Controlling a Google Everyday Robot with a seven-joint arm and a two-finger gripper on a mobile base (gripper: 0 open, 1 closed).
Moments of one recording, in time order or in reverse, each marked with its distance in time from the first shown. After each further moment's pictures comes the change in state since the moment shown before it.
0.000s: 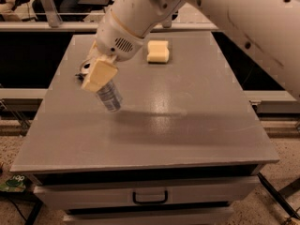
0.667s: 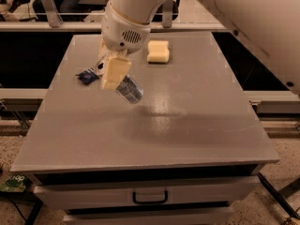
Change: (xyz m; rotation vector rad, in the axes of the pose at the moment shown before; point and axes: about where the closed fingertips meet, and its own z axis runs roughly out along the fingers) arm 0.030 0.000 -0.024 -0.025 0.244 -0.123
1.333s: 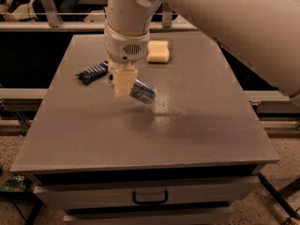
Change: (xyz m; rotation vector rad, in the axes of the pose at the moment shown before) arm 0.033 -0.001 0.021 -0.004 0.216 -0.057
